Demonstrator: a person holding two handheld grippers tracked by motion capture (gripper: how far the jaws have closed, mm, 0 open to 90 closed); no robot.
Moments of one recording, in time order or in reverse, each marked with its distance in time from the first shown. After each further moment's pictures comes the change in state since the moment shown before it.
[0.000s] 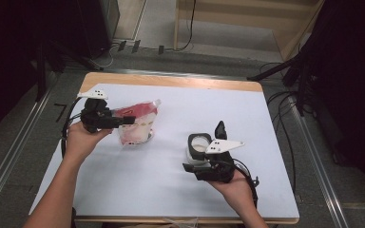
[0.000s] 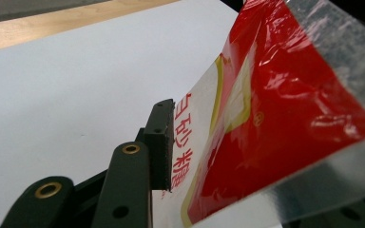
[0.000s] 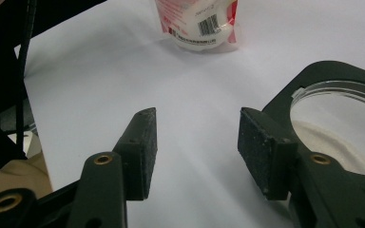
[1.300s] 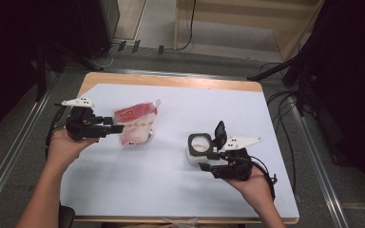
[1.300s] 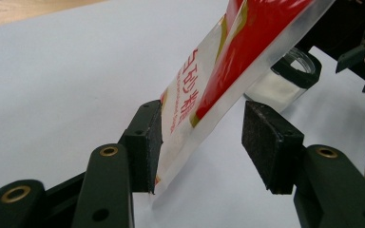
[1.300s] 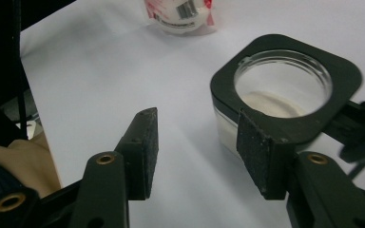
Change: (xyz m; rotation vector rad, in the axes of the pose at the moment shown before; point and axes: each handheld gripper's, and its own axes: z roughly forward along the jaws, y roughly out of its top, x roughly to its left) left arm 0.001 -0.023 -0.030 0.035 0.025 -0.008; right arm -0.026 -0.006 -0.036 0.044 -0.003 0.029
